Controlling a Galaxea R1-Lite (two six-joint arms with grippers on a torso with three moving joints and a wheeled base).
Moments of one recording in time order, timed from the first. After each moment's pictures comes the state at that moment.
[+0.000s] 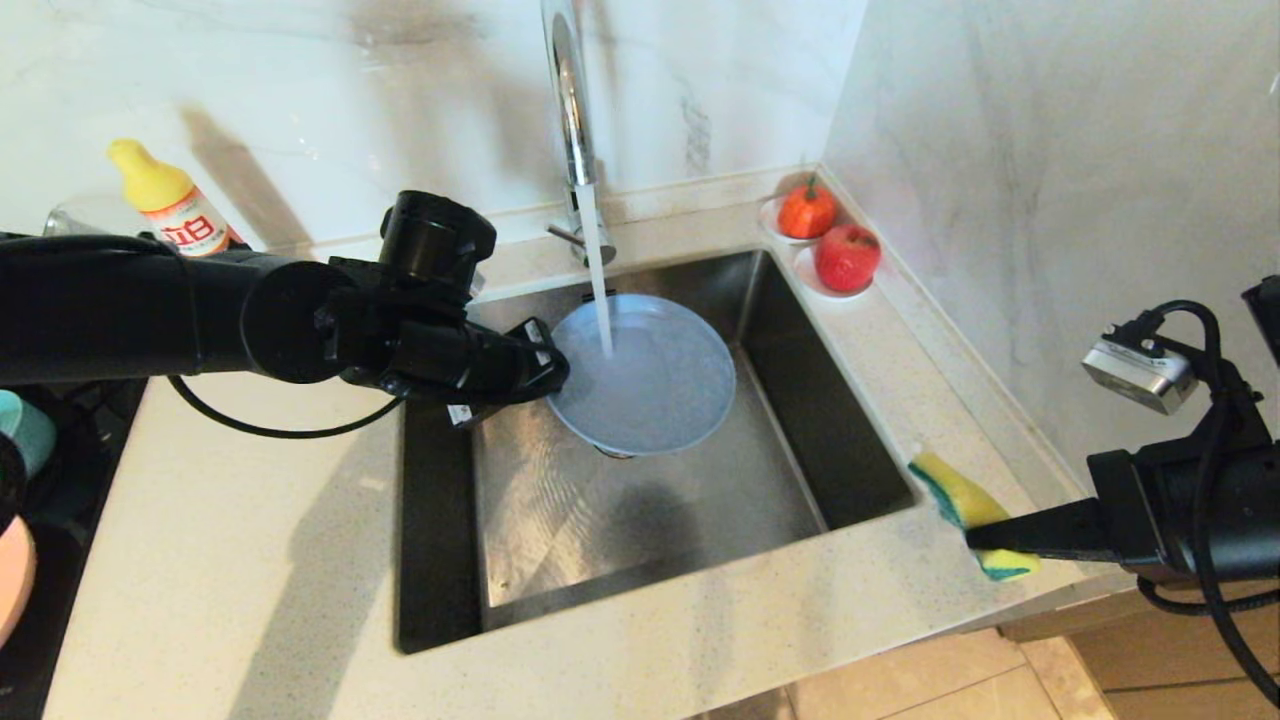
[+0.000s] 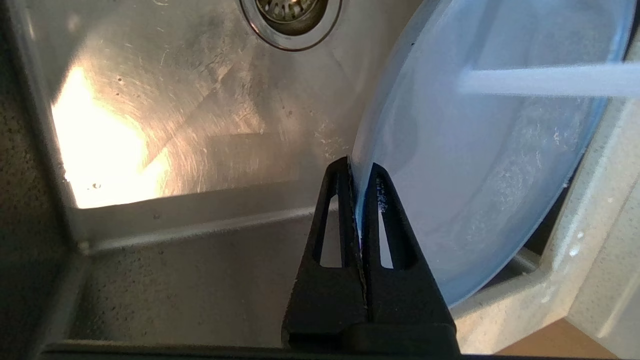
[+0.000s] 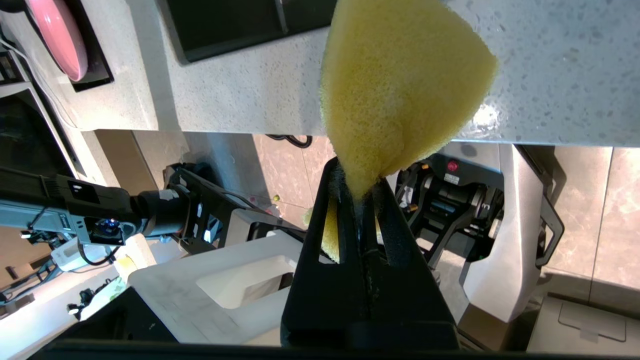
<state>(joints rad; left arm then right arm) -0.40 1.92 -1.52 0.22 -0.05 -0.69 0.29 1.33 -1.04 0.42 0.47 0.43</state>
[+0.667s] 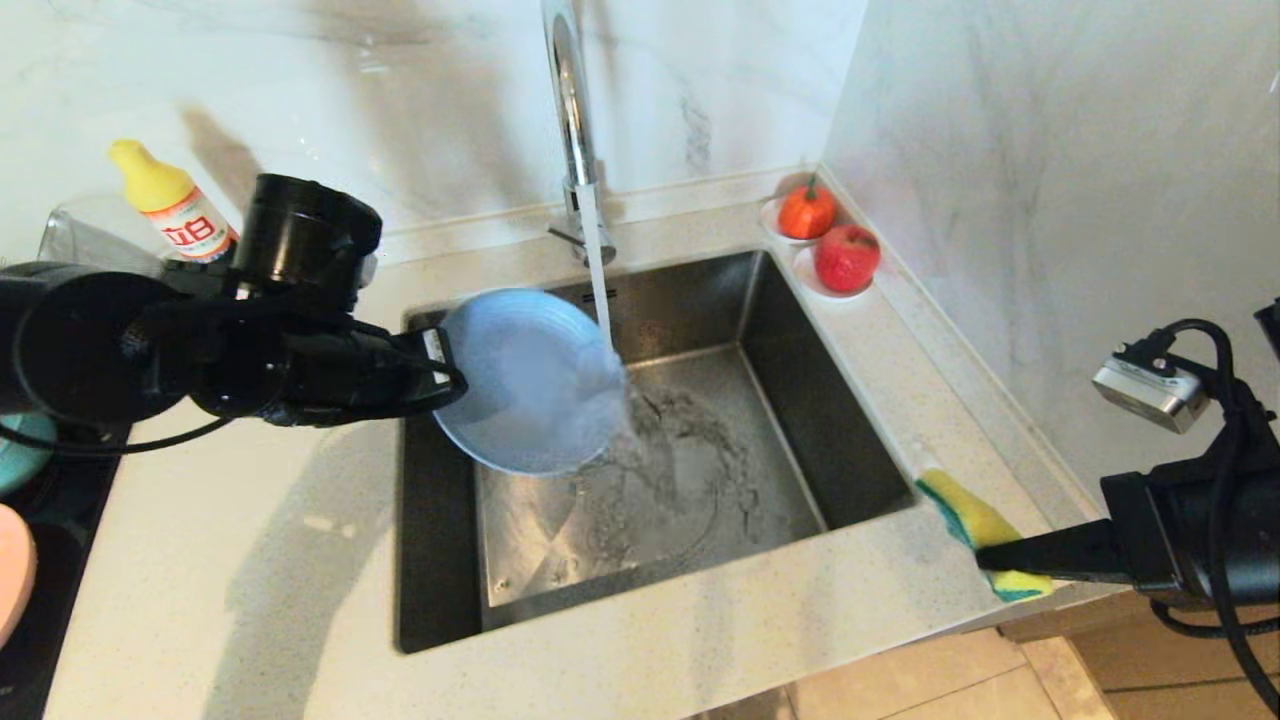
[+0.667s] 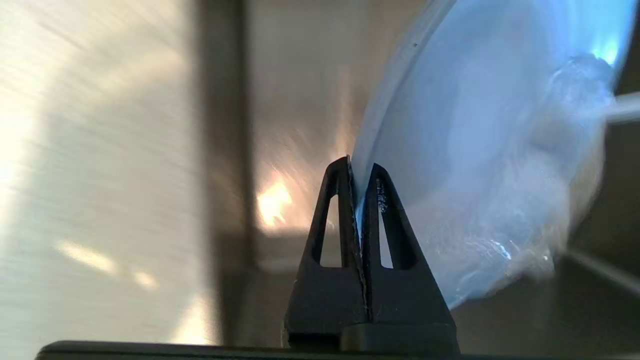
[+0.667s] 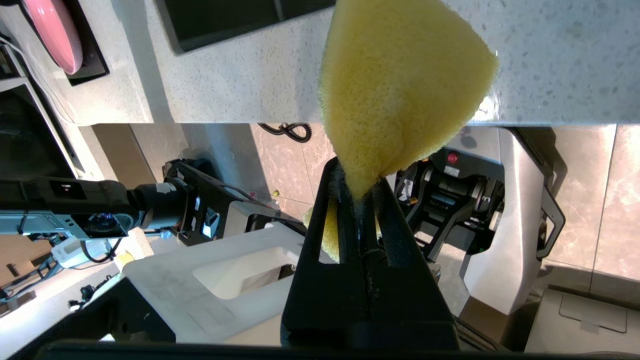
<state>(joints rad) -0.32 1.70 -1.29 0.14 0.27 -0.44 0.29 1.30 -1.00 0.42 0.47 0.43</state>
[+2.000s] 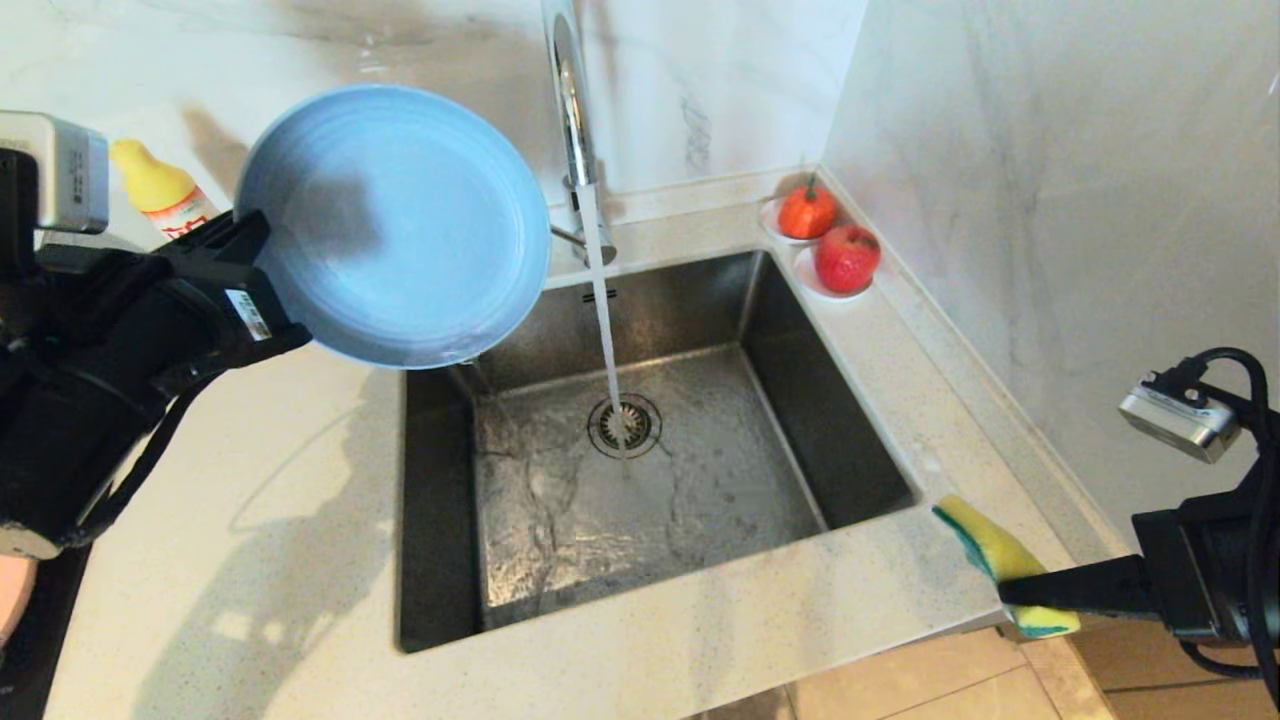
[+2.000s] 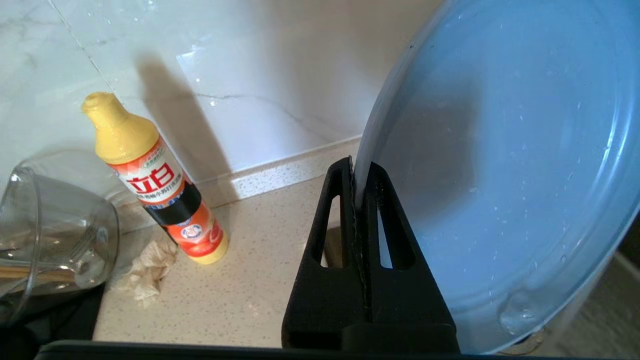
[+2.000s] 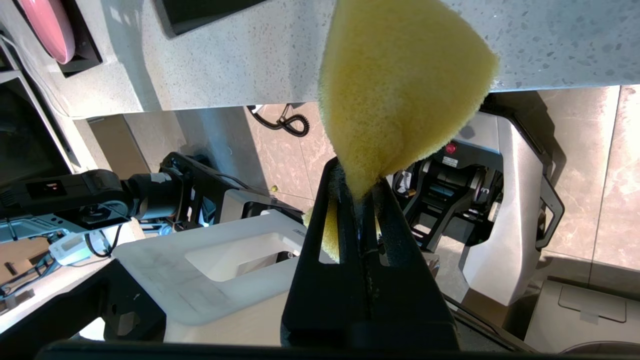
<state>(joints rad) -0.26 1.39 -0.63 -1.13 0.24 0.27 0.29 1.25 -0.94 0.42 0.47 0.43</state>
